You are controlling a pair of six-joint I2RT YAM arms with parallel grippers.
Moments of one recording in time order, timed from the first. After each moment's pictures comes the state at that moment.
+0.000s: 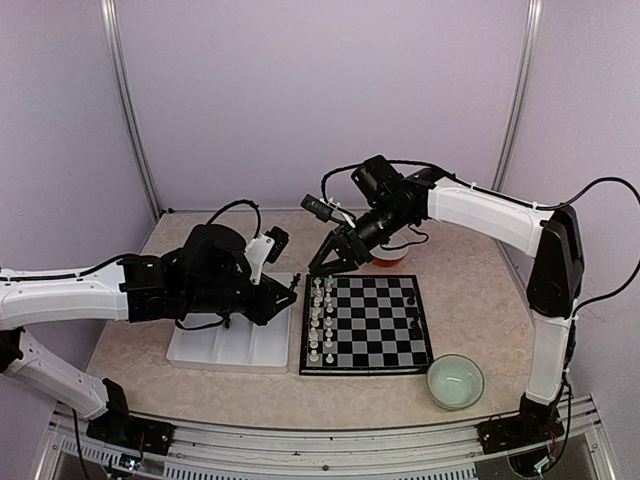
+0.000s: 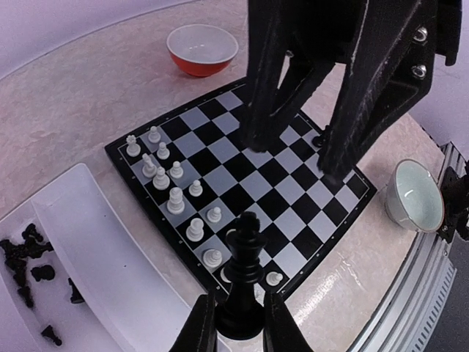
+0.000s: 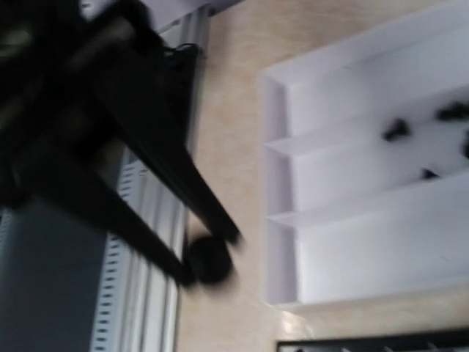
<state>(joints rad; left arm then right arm) -1.01 1.28 0.94 -0.25 -0.10 -0.32 0.71 1.98 1.81 -0.82 -0.99 -0.32</state>
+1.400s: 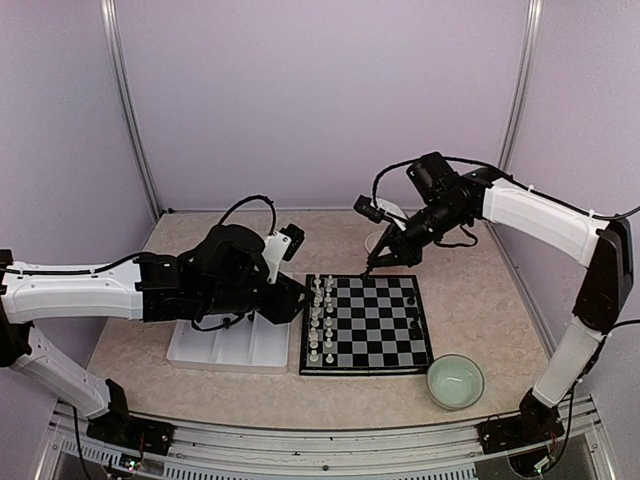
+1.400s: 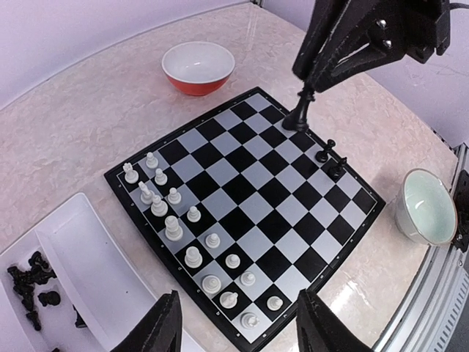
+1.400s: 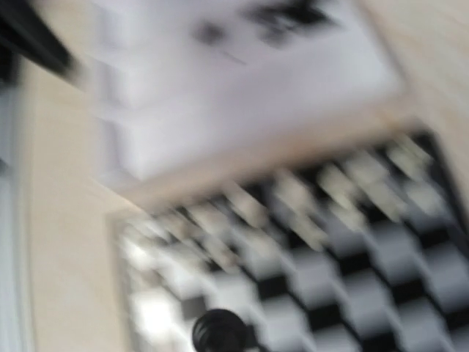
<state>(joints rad) -1.08 1.38 1.02 -0.22 -0.20 -0.28 0.61 1.73 1.58 -0.84 -0.64 -0.45</state>
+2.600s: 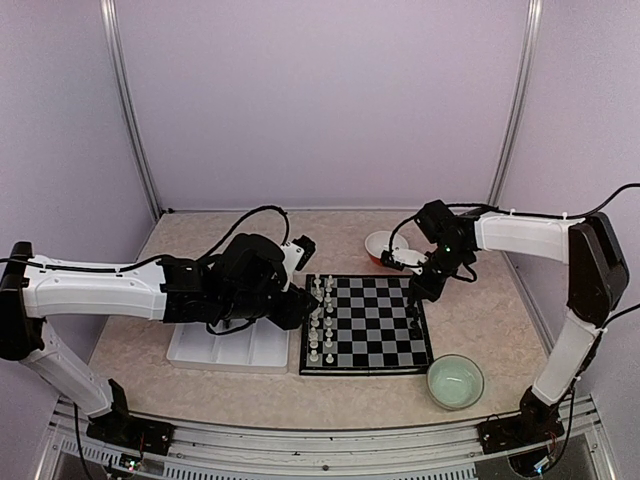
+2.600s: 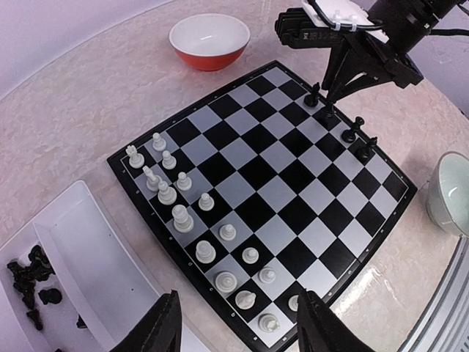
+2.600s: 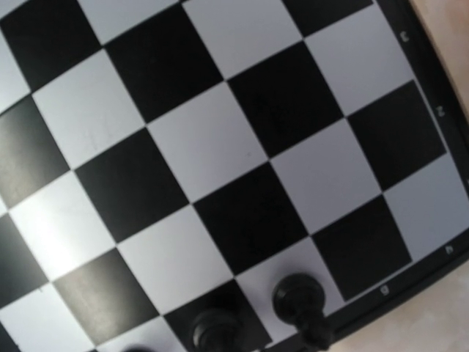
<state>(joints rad) -1.08 1.49 1.04 -0.22 -0.24 -0.26 0.49 1.74 1.25 -0.73 -0.14 -0.55</state>
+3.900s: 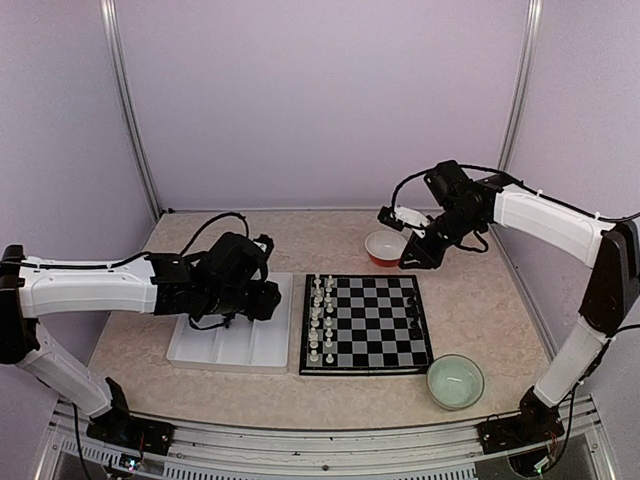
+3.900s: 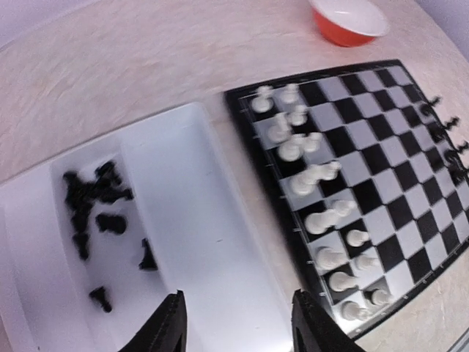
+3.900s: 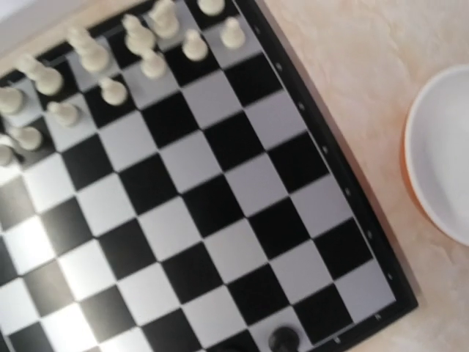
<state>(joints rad) -0.99 1.45 1.00 -0.35 -0.35 -0.45 0.49 1.66 1.45 -0.84 -0.29 -0.53</state>
